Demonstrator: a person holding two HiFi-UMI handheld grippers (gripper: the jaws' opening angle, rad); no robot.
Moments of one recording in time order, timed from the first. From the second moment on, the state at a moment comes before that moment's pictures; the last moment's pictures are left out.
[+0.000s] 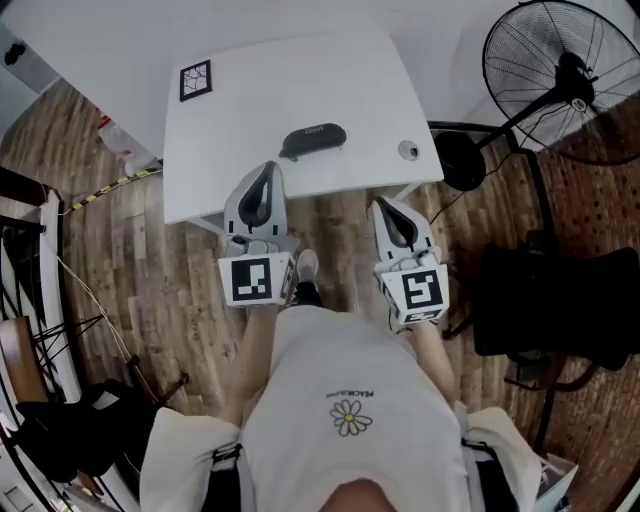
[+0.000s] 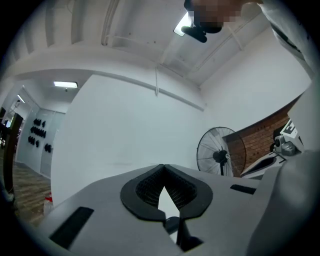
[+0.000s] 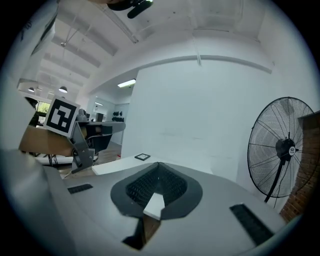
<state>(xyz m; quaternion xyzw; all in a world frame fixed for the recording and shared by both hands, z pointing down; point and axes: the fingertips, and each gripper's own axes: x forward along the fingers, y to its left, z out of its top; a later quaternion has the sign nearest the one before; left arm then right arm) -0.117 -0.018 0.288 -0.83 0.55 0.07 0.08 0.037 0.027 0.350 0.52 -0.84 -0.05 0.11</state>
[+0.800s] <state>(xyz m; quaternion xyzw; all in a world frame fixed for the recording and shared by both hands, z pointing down) -0.155 -0.171 0.304 -0.82 0.57 0.05 0.07 0.014 -0.143 0.371 0.53 -0.84 -0.02 0.12</state>
